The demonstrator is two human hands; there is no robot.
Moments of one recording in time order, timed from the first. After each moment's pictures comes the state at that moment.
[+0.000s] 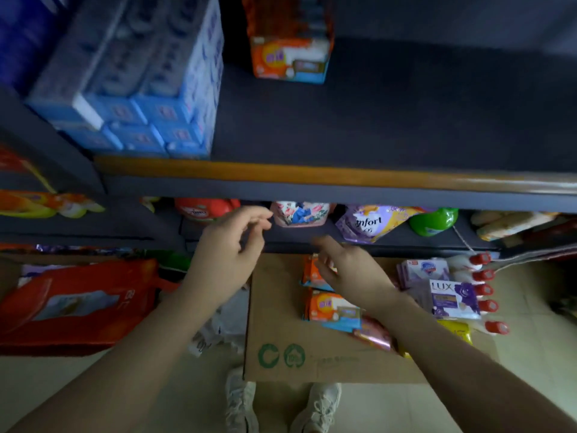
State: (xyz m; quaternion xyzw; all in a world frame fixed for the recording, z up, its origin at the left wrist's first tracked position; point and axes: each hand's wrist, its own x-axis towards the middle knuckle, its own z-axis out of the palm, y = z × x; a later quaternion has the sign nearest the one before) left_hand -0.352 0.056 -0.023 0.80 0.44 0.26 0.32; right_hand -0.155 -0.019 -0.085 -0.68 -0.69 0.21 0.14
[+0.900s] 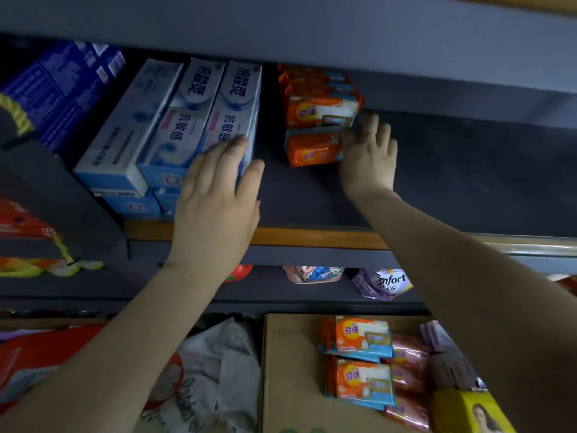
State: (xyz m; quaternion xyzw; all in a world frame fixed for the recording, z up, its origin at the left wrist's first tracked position) left_hand -0.374 0.172 0.006 0.86 0.41 0.27 -0.13; right_hand -0.147 0.195 -0.002 -0.83 -0.54 -0.13 0.06
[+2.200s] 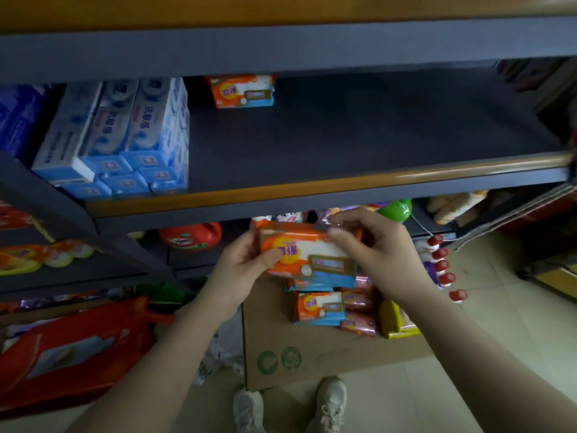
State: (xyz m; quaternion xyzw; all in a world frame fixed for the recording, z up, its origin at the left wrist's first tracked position) left_hand -0.325 0.031 -0.010 0.54 0.38 0.26 0.71; right_hand -0.149 -0.065 0.043 -0.71 -0.48 0.27 0.44
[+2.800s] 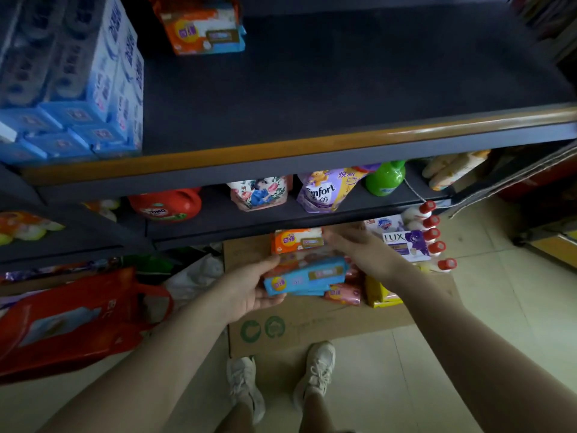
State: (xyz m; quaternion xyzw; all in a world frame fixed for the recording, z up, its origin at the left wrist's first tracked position) left_hand -0.289 -0.013 -0.059 0.27 0.59 -0.01 0.76; right_hand -0.107 -0.092 -0.030 -0.75 -0.32 0.51 0.26
